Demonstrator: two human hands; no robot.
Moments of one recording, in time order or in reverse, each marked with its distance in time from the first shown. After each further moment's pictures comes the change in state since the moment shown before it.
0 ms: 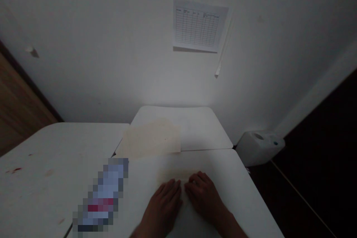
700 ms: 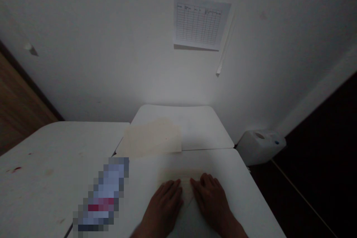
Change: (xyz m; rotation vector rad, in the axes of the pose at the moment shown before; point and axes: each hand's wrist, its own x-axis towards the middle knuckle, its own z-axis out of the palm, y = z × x) left_hand -0.005 -0.002 0.005 -0.004 -0.063 -0.030; right_hand -0.022 0.005 -0.001 -0.168 -0.036 0.189
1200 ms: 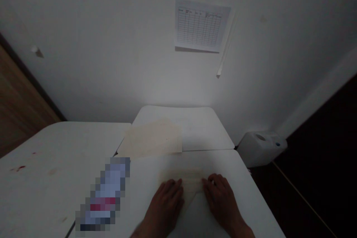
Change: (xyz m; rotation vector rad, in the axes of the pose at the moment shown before) left_hand 0.008 0.003 -0.006 -0.027 -0.058 -0.013; right_hand -0.011 0.028 0.002 0.026 0.176 -0.013
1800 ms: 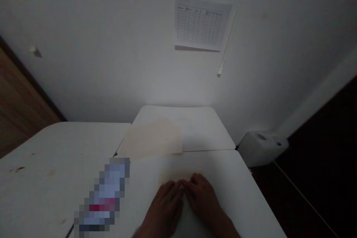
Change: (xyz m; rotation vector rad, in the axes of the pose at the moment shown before) left_hand -0.007 -0.003 0.005 -0.070 0.033 -0.008; right_hand 0.033 -0.047 0.015 0.235 -0.179 0.011
